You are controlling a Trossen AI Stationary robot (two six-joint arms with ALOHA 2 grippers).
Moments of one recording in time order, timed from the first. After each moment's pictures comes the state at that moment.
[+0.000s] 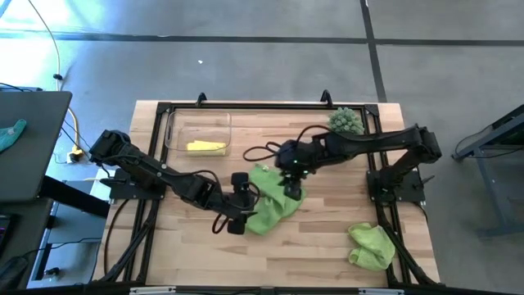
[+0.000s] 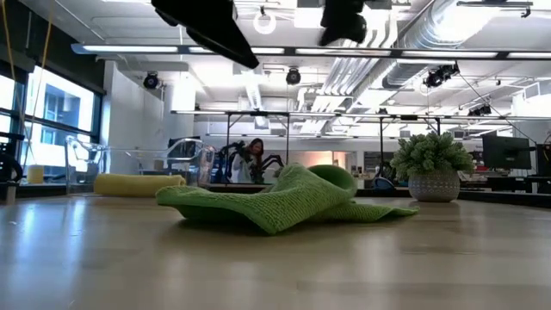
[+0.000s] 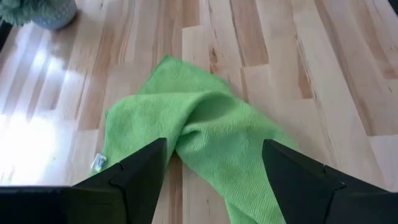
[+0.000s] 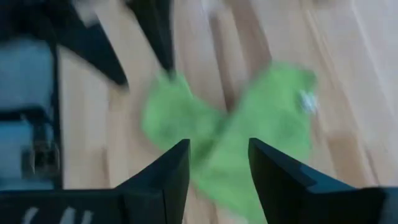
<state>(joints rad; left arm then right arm) -0.28 1.59 1.13 -0.38 -0.39 -0.12 0.07 1.60 1.54 -0.94 -0.06 0.31</state>
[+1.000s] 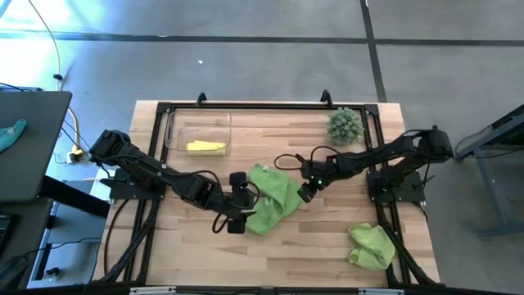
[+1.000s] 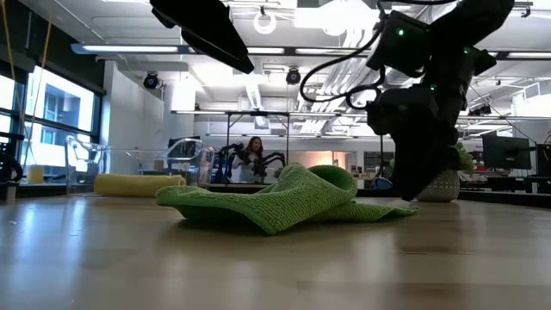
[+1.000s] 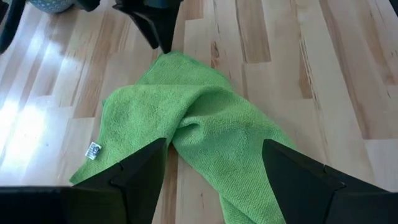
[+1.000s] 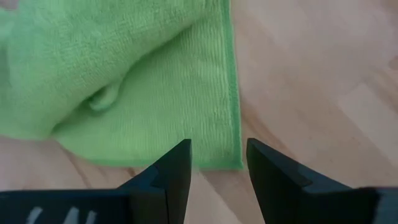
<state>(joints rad) -0.28 1.59 1.13 -0.40 -0.39 -0.19 0.03 1.49 0.68 -0.30 -0.06 0.80</state>
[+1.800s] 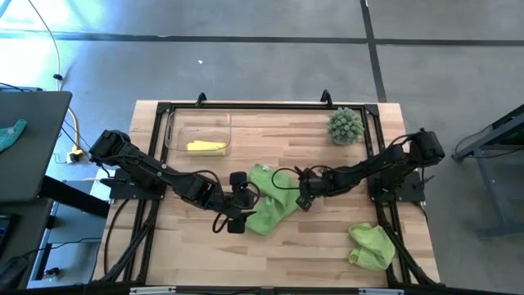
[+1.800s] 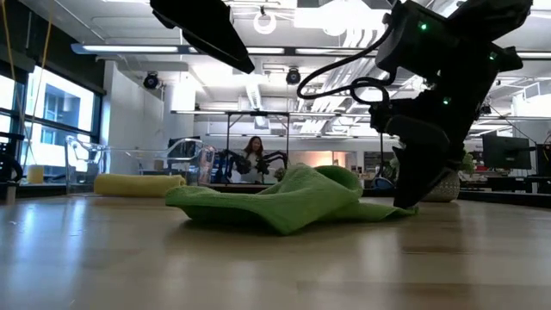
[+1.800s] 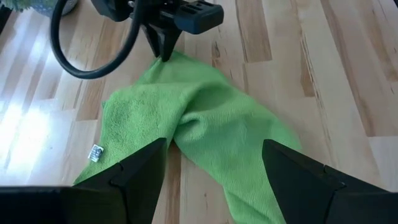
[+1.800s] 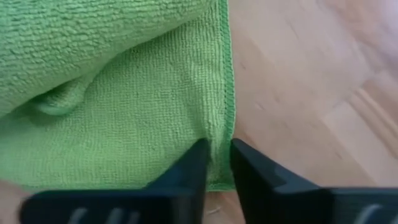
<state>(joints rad) -0.28 1.59 1.13 -0.40 -0.39 -0.16 0.18 1.62 0.69 -0.30 0.28 0.80</state>
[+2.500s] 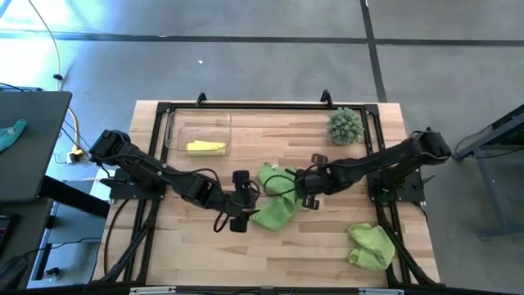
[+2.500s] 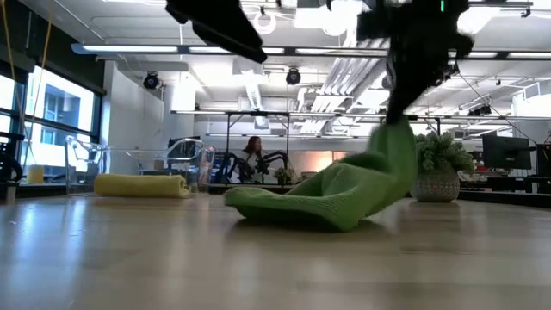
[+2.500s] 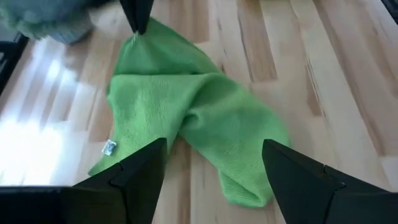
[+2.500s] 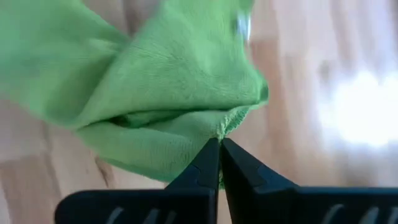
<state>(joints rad) -0.26 1.59 1.13 -0.32 -0.41 -0.10 0.26 1.53 1.16 -0.92 0.38 0.33</state>
